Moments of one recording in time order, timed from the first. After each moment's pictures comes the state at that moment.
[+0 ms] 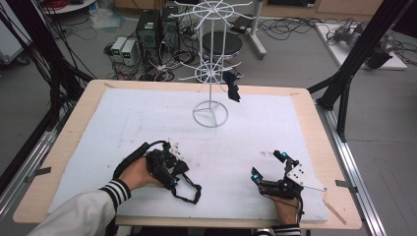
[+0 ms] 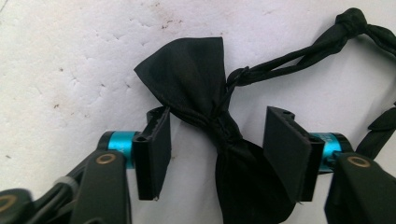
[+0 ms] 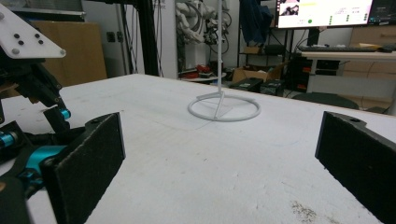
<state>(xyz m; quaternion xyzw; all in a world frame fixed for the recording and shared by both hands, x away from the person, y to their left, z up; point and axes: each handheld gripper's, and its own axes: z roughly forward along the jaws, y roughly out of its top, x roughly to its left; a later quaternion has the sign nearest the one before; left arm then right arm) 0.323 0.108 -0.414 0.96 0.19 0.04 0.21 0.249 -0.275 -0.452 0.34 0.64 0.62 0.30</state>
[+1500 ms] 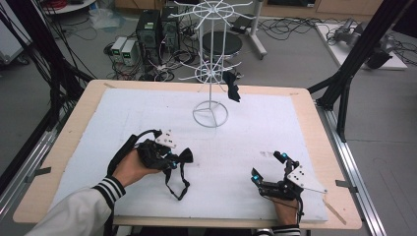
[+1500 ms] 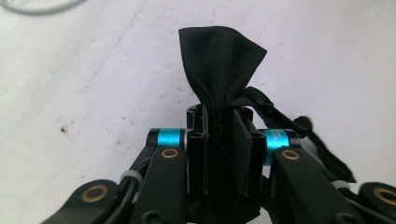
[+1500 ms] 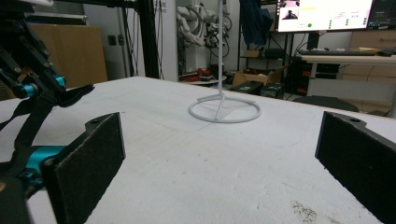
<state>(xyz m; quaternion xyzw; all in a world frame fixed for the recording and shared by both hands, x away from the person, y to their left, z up) 0.322 0.124 -0.371 0.93 0.19 0.08 0.31 0.247 -0.276 -0.454 0.33 0.63 0.63 0.30</state>
